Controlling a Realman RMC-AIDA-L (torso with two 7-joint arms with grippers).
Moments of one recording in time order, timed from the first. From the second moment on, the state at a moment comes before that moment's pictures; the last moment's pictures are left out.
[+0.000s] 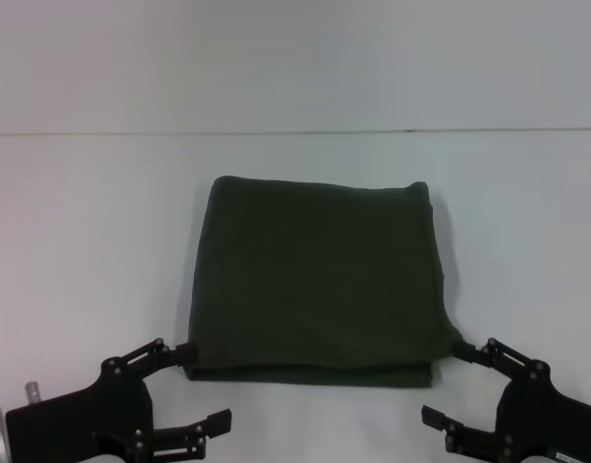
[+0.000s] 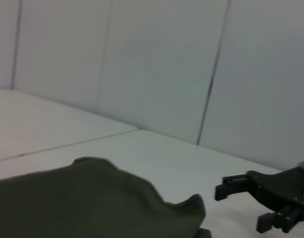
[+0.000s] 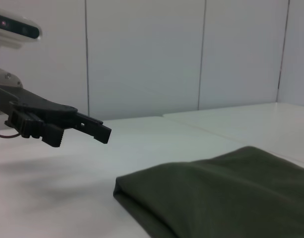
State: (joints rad) left arm -0.30 -2.16 0.45 0.60 2.11 1.74 -1.01; right arm 0.28 2.09 -0.85 -0.33 -1.66 -1.47 0.62
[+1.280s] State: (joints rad) left arm -0.30 -2.16 0.40 0.54 2.10 1.63 -1.01; right arm 0.29 2.09 -0.83 -0.32 -1.66 -1.44 0.60
